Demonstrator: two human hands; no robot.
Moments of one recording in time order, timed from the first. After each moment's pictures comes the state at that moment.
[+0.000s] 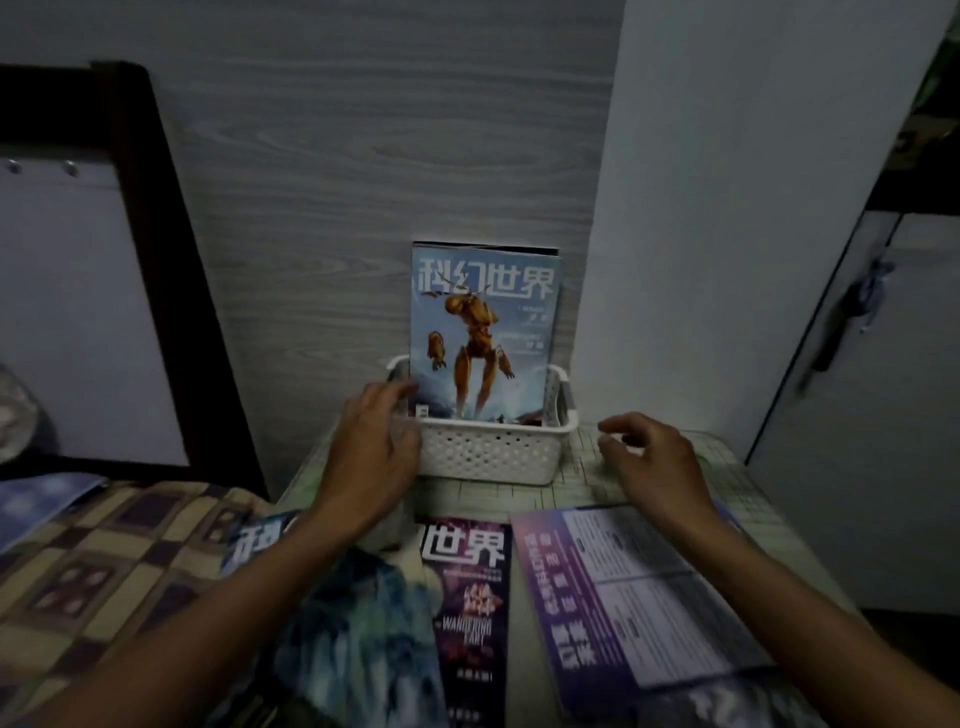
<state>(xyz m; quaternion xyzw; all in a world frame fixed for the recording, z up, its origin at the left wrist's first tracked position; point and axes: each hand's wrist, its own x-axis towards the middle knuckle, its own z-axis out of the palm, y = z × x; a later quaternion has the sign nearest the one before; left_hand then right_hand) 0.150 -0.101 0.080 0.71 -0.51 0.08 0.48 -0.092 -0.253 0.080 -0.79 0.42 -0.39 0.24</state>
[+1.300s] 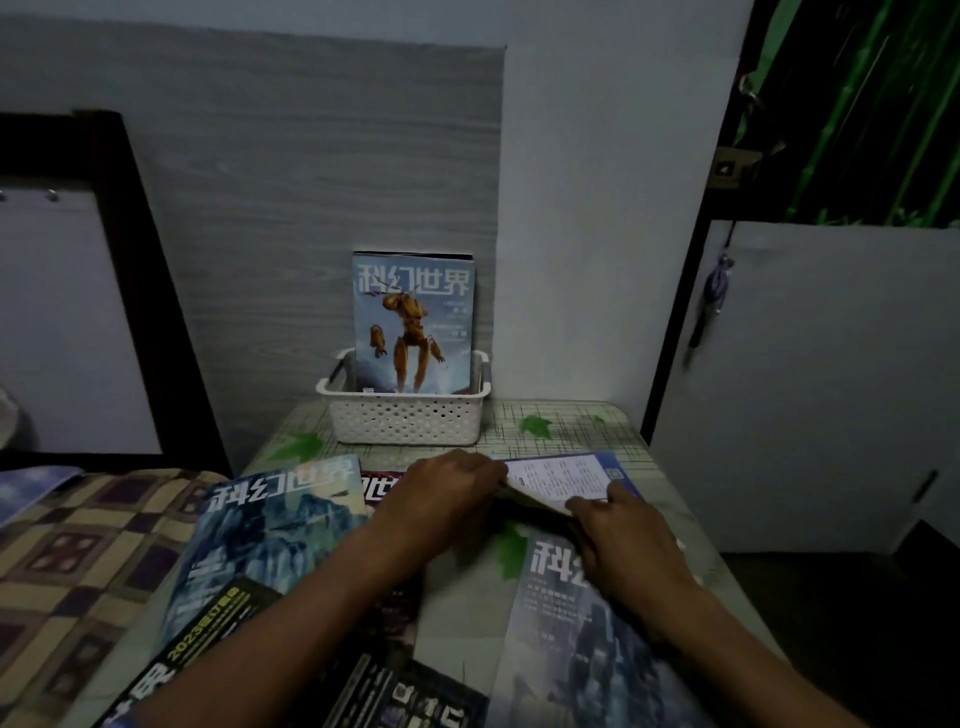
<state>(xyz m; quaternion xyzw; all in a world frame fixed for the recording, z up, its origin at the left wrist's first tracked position) -0.020 -0.052 0.099 0.60 -0.76 0.15 0.21 -0.228 -0.150 0.050 -0.91 0.36 -0.19 -0.10</state>
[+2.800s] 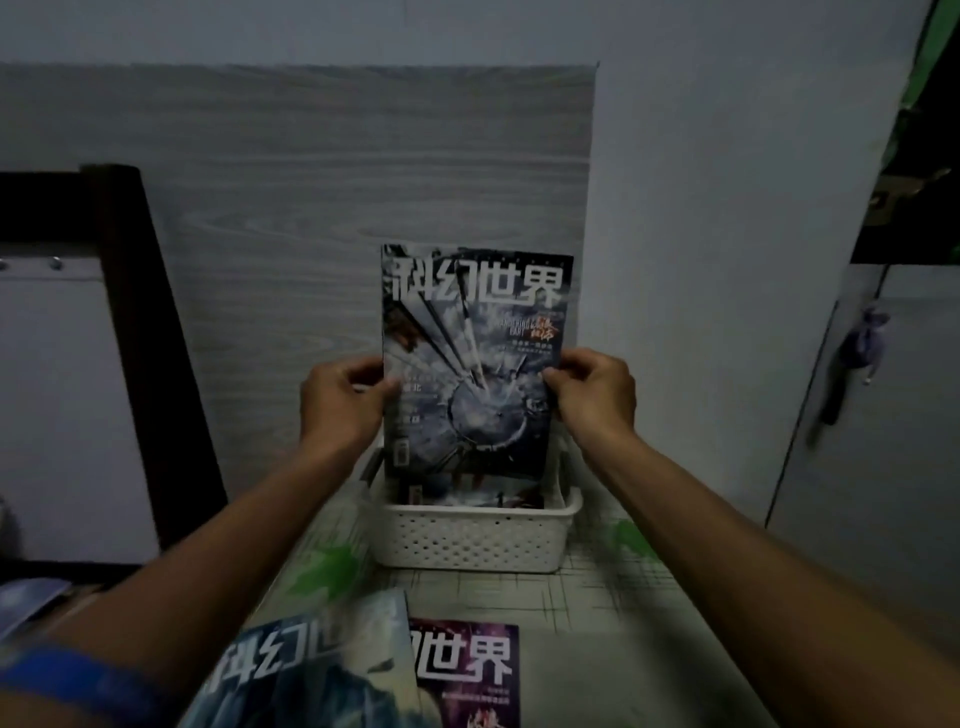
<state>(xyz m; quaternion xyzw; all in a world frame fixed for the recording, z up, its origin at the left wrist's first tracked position) 0.207 -0.170 0.170 0.68 -0.37 0.01 0.63 0.012 -0.298 0.178 -0.66 0.41 -0.53 0.34</state>
